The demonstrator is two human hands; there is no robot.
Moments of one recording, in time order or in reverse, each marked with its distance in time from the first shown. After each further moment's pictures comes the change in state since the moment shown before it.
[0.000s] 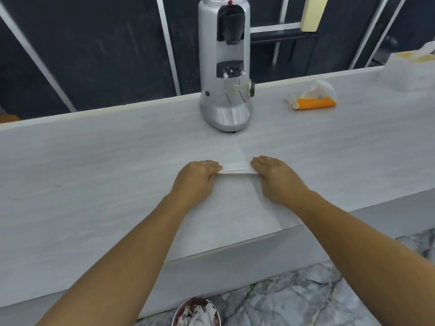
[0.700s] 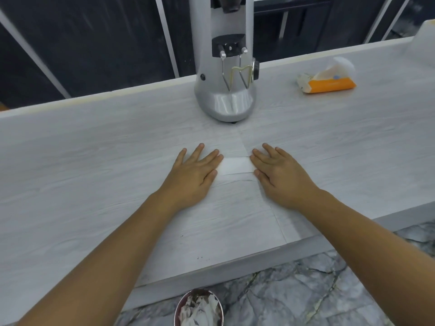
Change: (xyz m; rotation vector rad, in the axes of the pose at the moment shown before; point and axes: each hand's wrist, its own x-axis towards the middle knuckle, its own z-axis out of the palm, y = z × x) left_hand 0.019 -0.029 0.010 0.223 -0.392 0.023; right_hand 0.016 0.019 0.017 -0.078 -0.141 0.010
